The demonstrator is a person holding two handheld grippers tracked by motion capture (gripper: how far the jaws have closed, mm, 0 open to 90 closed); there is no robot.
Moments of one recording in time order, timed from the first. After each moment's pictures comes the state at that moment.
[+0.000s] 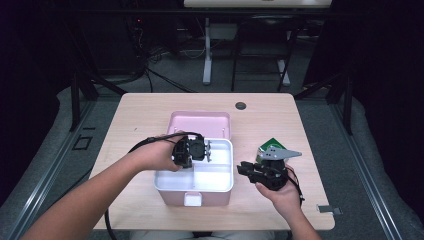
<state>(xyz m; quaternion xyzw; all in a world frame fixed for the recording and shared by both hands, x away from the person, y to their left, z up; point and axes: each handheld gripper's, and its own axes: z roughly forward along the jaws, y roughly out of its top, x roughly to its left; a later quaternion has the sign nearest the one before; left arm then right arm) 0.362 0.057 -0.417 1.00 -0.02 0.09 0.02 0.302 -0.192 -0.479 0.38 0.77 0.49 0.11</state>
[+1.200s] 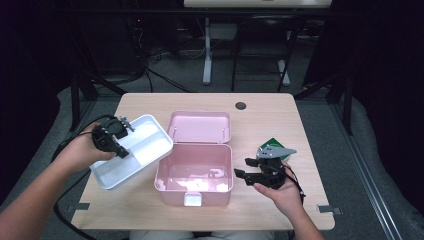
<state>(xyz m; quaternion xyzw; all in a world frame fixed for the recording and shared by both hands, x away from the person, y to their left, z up) 0.382 0.258 -0.399 0.94 0.33 0.07 0.09 0.313 -0.189 -0.486 0.38 0.79 0.46 0.11</state>
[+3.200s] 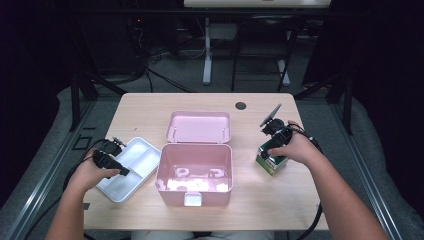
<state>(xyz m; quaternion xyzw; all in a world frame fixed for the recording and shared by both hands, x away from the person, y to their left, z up) 0.397 0.302 -0.518 0.88 0.45 0.04 0.13 0.425 -0.222 -0.455 0.45 0.89 0.09 0.07</state>
